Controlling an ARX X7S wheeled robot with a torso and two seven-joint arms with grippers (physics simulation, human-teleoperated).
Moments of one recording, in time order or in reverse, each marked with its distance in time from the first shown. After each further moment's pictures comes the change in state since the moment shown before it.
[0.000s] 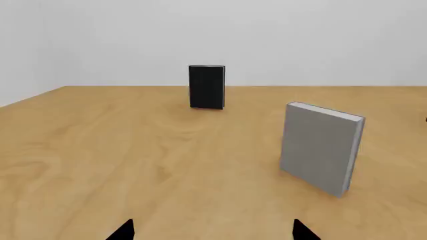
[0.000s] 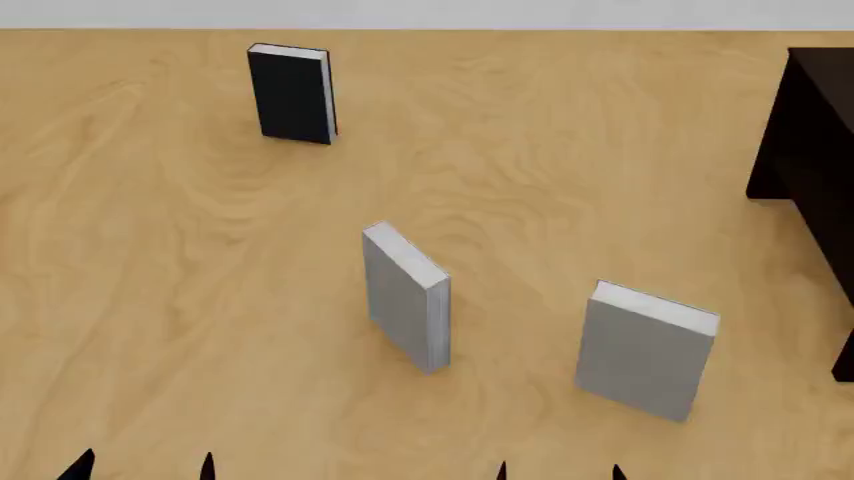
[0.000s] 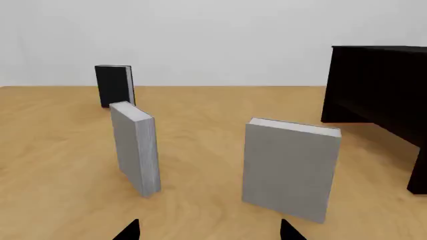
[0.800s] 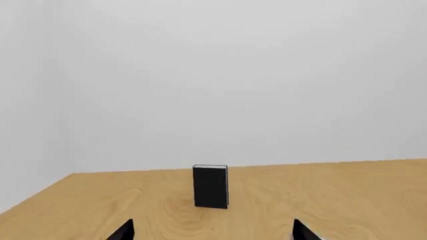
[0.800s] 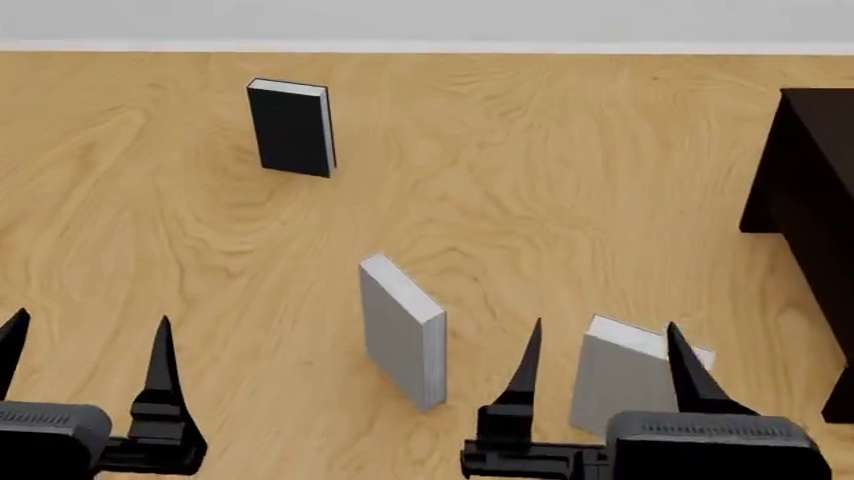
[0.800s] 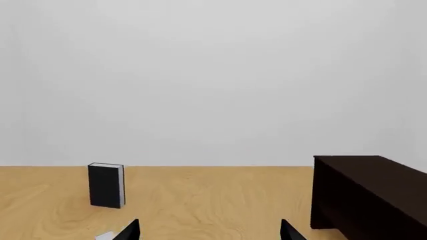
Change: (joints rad) left arm -0.176 -0.364 0.294 0.386 -0.297 -0.230 -0.388; right arm 0.133 0.110 -0.032 -0.416 0.100 0.325 0.093
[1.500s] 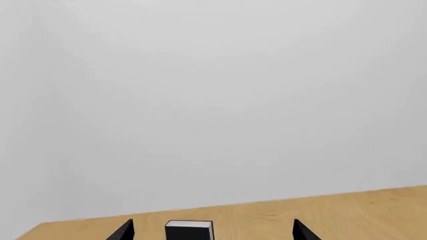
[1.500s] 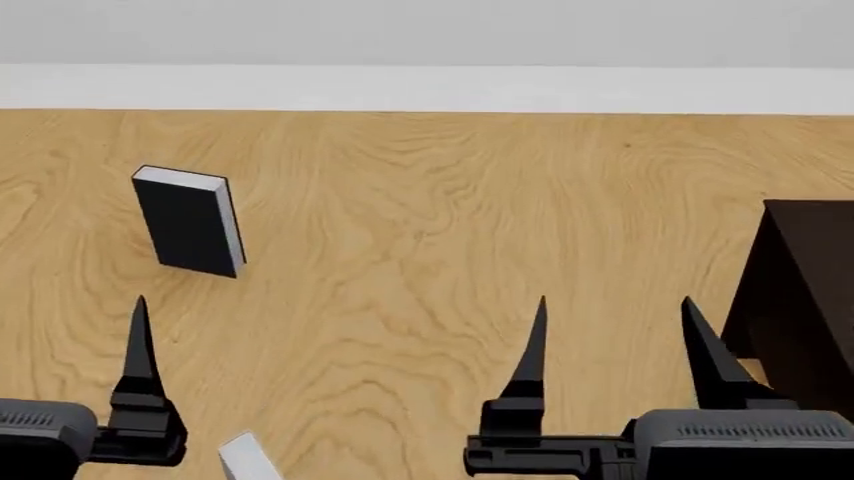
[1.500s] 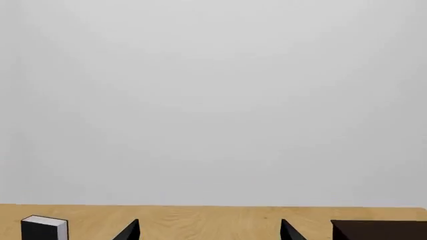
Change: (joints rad) left arm -0.013 -0.055 0.019 0.125 0.045 -0.081 -0.065; right arm -0.008 0.058 0.015 -0.165 0.089 0.081 0.003
